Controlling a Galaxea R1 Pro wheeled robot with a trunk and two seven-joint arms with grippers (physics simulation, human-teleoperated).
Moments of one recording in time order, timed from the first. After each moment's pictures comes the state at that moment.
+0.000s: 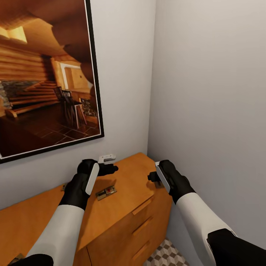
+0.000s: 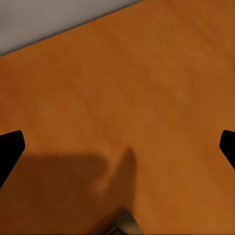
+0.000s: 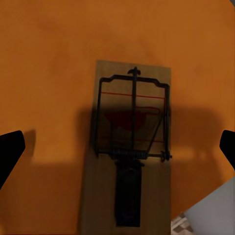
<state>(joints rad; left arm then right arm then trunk) -0.79 -0.17 0.03 -1.10 0.13 1.00 0.09 -0.91 0.15 0.16 -0.76 -0.07 1.00 -0.18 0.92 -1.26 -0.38</state>
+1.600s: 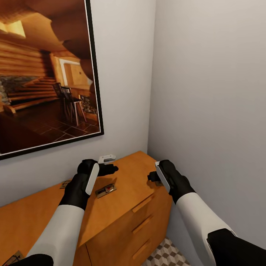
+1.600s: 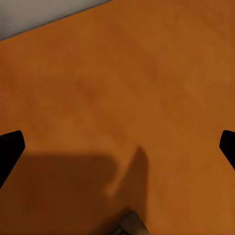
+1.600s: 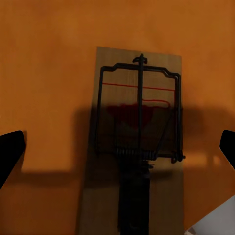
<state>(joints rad) -0.79 -0.17 0.03 -1.10 0.13 1.00 0.09 -0.92 0.15 0.16 -0.76 -0.08 1.00 -0.18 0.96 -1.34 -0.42</state>
